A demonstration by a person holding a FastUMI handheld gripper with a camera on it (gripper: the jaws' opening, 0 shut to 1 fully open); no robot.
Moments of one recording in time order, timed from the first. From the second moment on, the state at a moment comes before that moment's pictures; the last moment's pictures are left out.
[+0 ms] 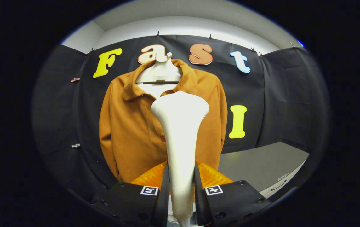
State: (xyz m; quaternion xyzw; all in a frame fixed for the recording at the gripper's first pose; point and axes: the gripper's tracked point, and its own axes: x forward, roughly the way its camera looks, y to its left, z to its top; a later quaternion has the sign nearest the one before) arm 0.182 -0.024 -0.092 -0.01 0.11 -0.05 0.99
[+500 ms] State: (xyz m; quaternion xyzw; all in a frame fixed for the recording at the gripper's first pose) arm 0.173 -0.037 -0.053 -0.03 0.01 -0.03 1.00
